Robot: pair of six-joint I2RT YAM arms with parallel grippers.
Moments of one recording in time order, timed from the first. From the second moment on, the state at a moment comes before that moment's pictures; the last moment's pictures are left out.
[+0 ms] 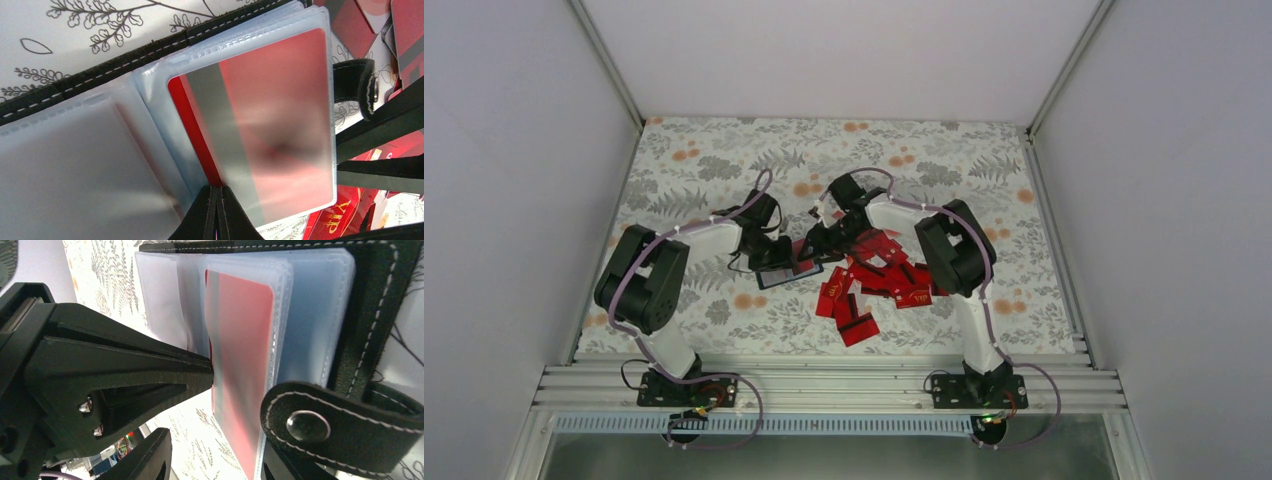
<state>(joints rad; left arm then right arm) -0.41 1.71 0.92 -0.47 0.38 -0.49 0.64 2.19 1.51 -0.57 -0.85 0.42</state>
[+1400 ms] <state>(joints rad) -0.41 1.06 0.86 -0.77 0.03 -0.63 0.81 2.30 1.76 -0.58 -0.92 0.51</state>
